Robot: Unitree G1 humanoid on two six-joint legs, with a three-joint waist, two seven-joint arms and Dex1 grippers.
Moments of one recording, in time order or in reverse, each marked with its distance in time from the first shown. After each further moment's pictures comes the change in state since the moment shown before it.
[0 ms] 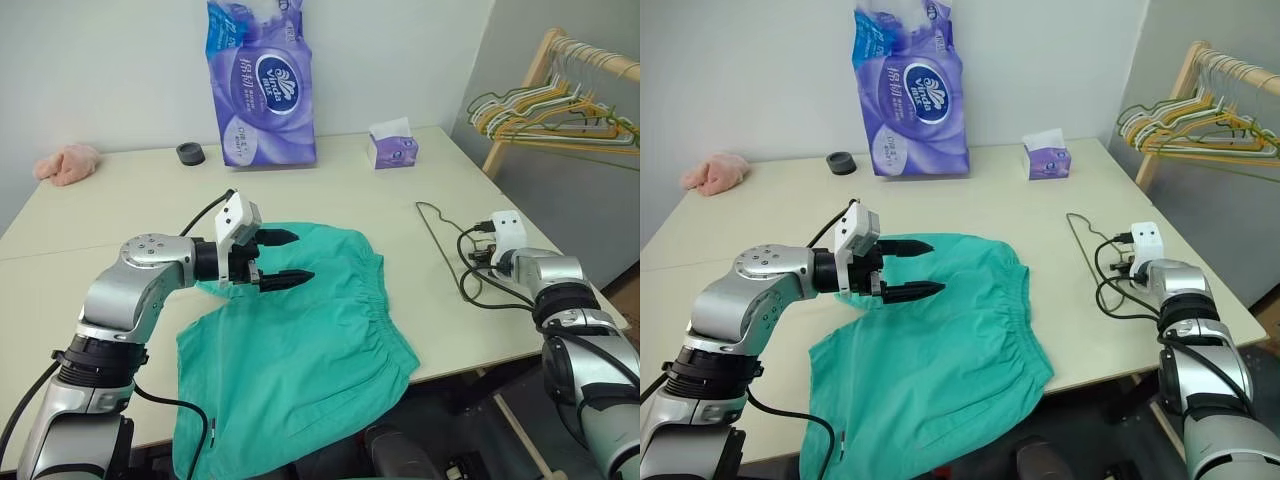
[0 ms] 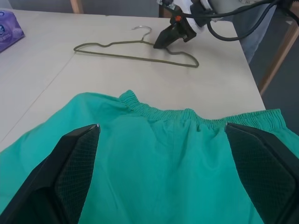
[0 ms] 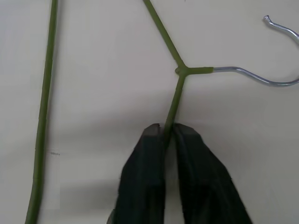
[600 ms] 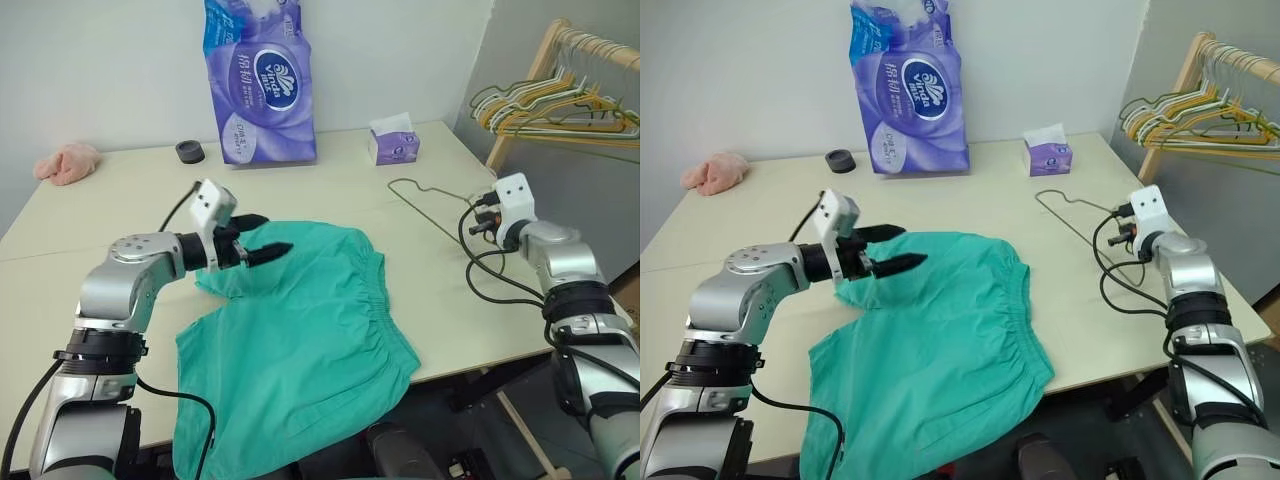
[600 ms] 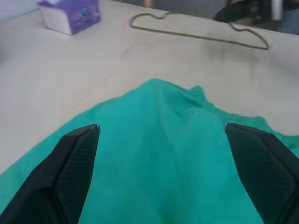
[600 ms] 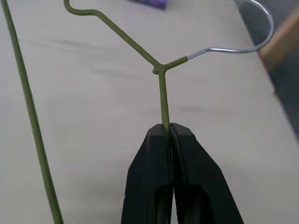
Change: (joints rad) left arm -0.091 -0.056 0.140 0.258 0.025 0.000 0.206; right arm 0.110 -0.078 0.075 -0.510 -0.020 -0.140 0.180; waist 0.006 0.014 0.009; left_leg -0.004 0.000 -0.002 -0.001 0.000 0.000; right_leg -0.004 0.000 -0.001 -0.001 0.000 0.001
